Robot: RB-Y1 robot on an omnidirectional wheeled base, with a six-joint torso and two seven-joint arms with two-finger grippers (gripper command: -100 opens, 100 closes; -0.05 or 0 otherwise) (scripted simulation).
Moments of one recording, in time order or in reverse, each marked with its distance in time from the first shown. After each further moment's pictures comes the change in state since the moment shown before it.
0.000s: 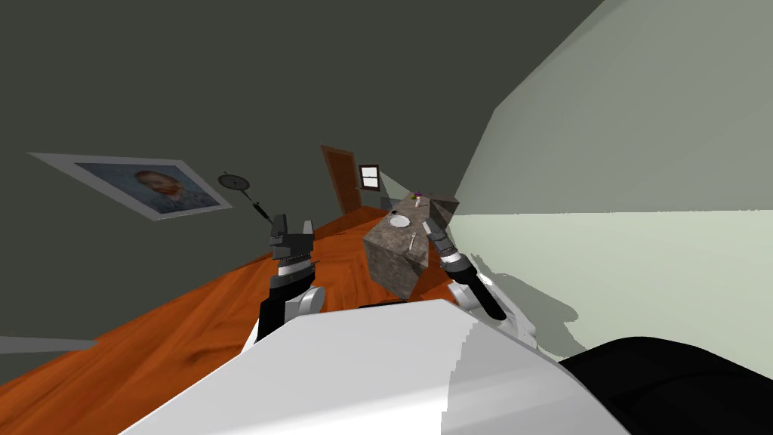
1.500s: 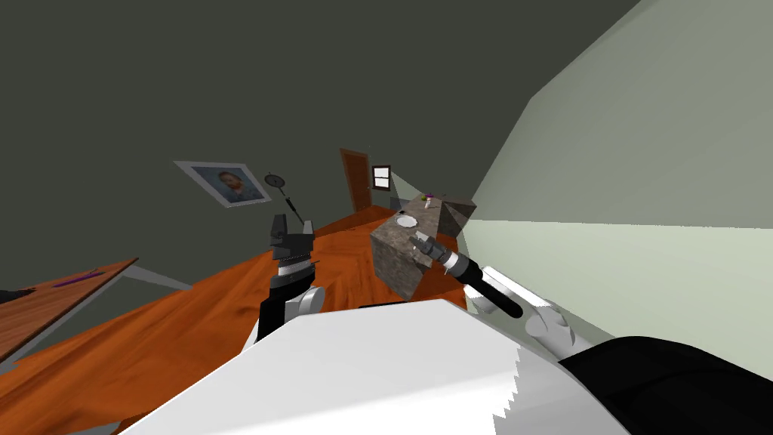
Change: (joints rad) left arm 0.000 0.000 0.000 0.000 0.000 0.000 0.000; right arm 0.027 -0.430 0.031 -0.015 0.167 0.089 0.123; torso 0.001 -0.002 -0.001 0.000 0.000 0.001
